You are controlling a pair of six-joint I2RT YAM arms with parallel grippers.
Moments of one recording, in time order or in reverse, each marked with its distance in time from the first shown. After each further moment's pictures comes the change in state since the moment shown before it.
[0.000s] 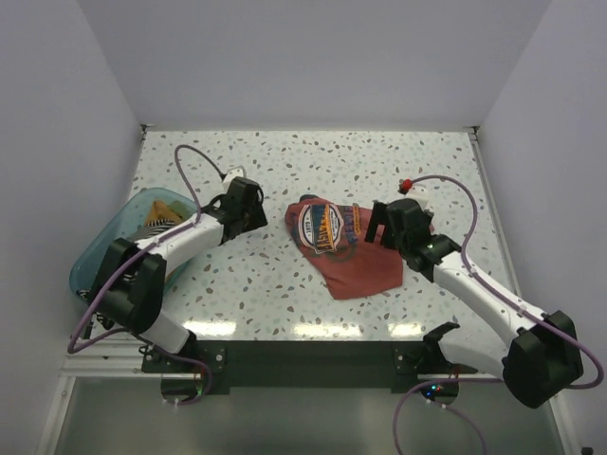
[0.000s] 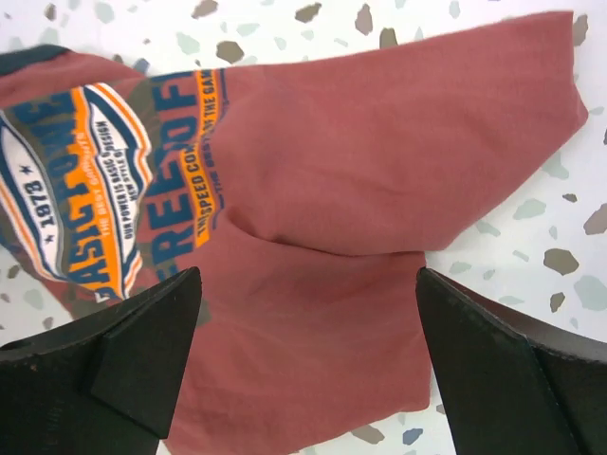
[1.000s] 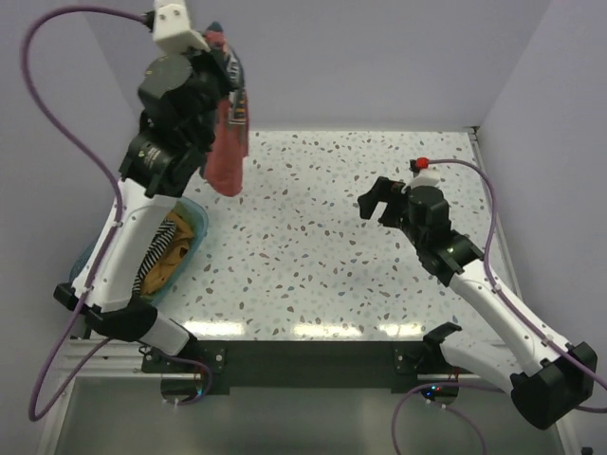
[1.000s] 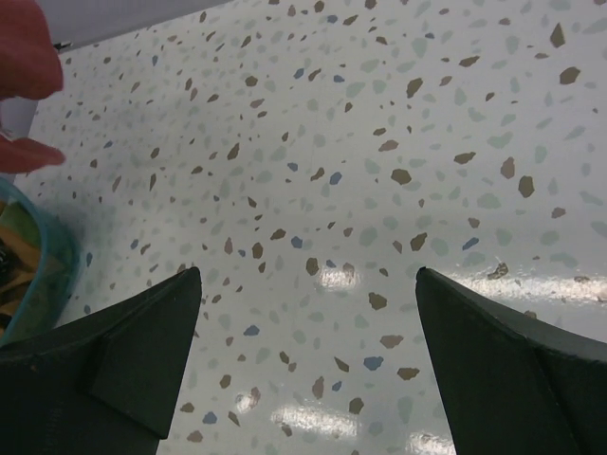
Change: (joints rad) left arm -0.010 -0.071 1.101 -0.164 -0.337 0.433; right arm 0.000 -0.112 0.084 0.152 -0.208 -0.013
